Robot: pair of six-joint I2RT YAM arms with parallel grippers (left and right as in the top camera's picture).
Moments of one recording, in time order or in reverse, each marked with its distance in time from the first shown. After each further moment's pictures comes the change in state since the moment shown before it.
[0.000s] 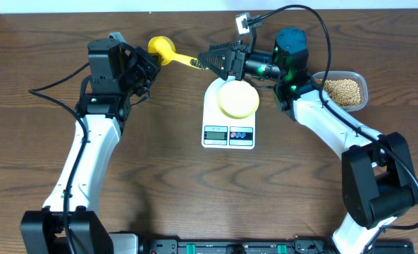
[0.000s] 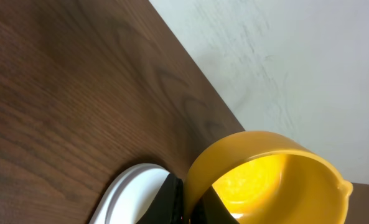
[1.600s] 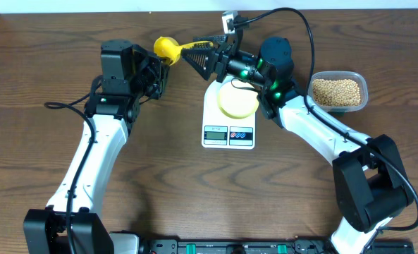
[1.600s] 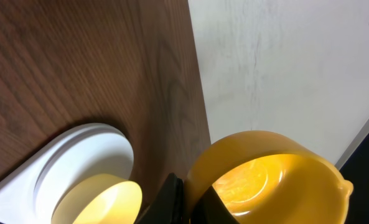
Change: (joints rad) left arm -0.063 0.000 0.000 -0.026 -0.035 -0.467; right arm 0.101 0.000 0.001 0.175 0.185 -0.019
